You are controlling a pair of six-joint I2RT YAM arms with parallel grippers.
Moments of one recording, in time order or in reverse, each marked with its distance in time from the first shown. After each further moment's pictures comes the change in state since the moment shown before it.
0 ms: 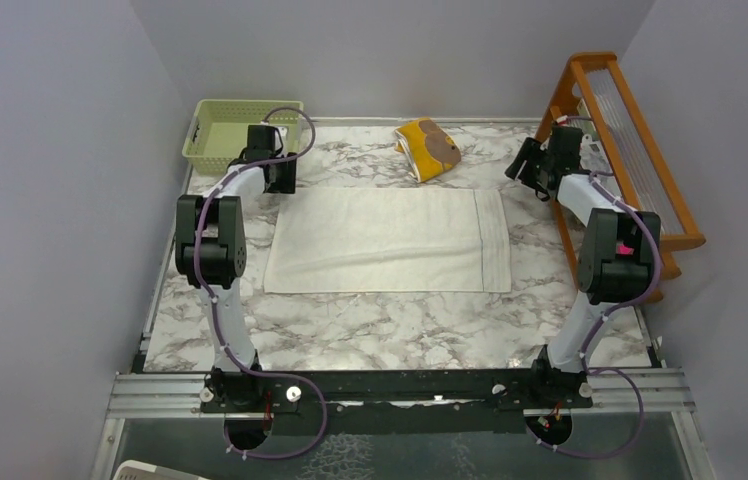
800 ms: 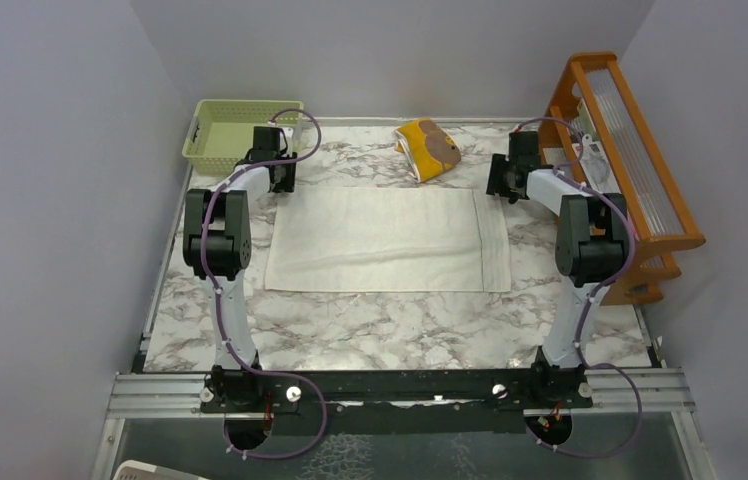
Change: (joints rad) left arm -0.002 0.114 0.082 0.070 0.008 0.045; right arm 0.140 0.146 0.095 -0.093 0.226 -0.185
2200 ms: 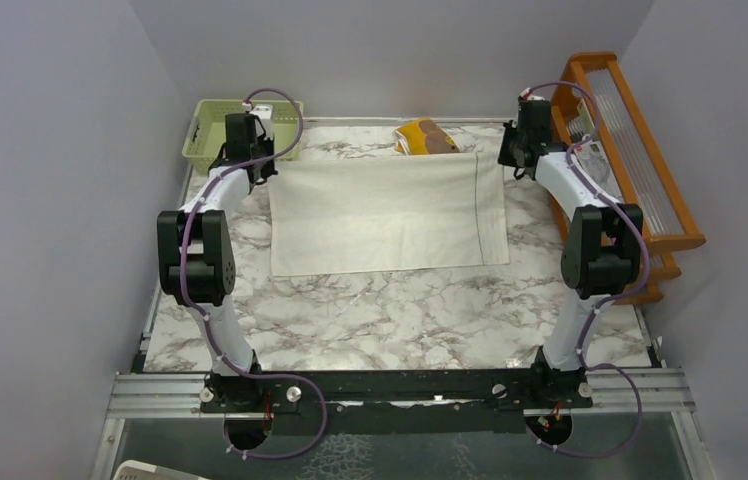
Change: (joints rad) left arm 0.050 -0.249 -0.120 0.063 0.062 -0.006; right arm 0.012 -0.086 0.163 -0.087 -0.018 0.009
